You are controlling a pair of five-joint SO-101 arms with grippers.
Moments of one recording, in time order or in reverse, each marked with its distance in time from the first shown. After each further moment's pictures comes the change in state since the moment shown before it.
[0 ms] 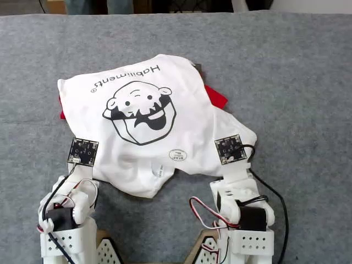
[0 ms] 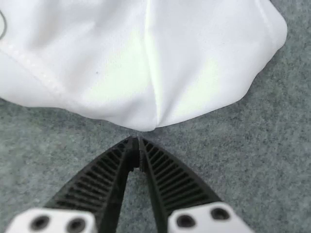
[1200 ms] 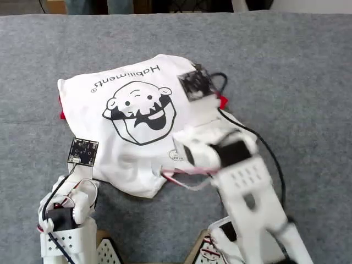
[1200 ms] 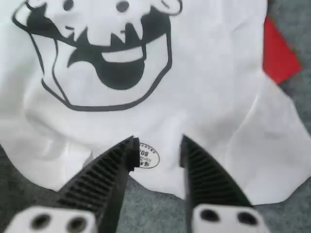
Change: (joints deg) left arm 0.0 0.0 0.0 0.0 0.0; right arm -26.1 67.7 -57.1 -8.1 -22.1
